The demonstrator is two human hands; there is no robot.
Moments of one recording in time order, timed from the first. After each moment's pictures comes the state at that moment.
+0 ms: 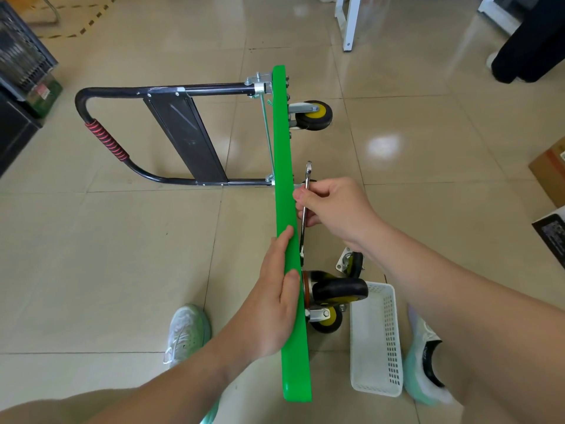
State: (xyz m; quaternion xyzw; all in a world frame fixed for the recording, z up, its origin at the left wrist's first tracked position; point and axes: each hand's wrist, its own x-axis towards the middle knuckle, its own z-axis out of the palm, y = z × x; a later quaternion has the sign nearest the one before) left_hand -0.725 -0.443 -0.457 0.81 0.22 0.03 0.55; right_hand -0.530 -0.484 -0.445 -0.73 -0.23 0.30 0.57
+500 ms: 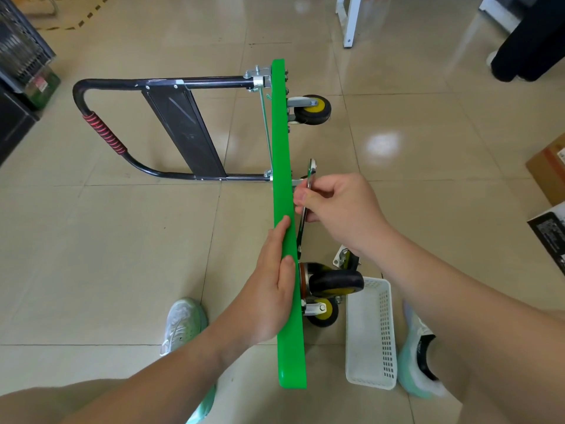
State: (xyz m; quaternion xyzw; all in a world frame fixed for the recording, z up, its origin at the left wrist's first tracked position) left_hand -0.722 -0.444 -0.461 0.80 0.23 0.03 0.55; right_hand -0.549 -0.505 -0.429 -0.73 -0.28 0.25 0.58
